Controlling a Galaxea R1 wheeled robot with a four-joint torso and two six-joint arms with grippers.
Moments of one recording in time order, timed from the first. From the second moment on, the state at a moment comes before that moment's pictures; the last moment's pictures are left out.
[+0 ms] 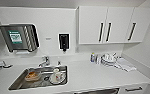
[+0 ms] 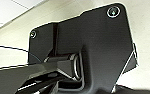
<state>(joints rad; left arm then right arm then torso) 1.45 2.70 -2.26 -0.07 0.03 0.08 -1.57 2.75 -2.30 -0.04 0.12 0.09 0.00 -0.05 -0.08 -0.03</state>
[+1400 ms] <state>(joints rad) 1.45 2.68 -2.27 -0.07 -0.03 0.08 -1.55 2.71 -2.24 -0.03 0.11 0.09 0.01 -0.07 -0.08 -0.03</state>
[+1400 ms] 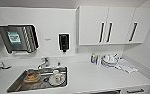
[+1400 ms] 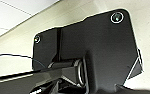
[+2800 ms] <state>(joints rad) 1.42 2.12 -1.47 -0.07 -0.15 0.08 -1.48 2.31 -1.73 0.08 0.11 0.10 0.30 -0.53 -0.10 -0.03</state>
